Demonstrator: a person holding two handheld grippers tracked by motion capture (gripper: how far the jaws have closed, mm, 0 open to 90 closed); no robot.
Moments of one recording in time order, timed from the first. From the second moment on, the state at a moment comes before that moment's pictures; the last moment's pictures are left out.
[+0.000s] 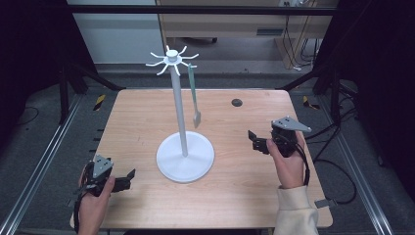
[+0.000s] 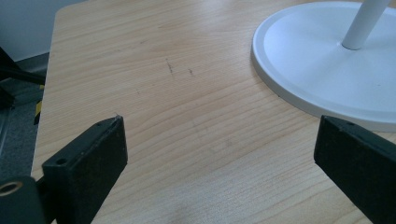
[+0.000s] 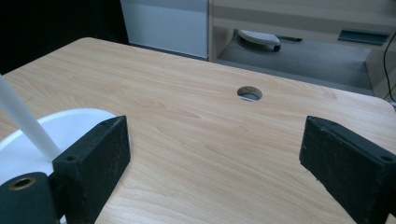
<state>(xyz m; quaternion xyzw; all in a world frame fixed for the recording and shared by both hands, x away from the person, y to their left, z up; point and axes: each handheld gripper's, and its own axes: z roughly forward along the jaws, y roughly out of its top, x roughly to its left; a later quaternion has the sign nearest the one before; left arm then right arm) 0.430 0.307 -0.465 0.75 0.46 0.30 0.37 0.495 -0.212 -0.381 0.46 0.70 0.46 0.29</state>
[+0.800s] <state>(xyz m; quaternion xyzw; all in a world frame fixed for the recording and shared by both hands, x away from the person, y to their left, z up) 0.434 0.308 -0.469 0.75 0.46 0.30 0.36 0.512 -0.234 -0.436 0.50 0.70 0.41 0.30</state>
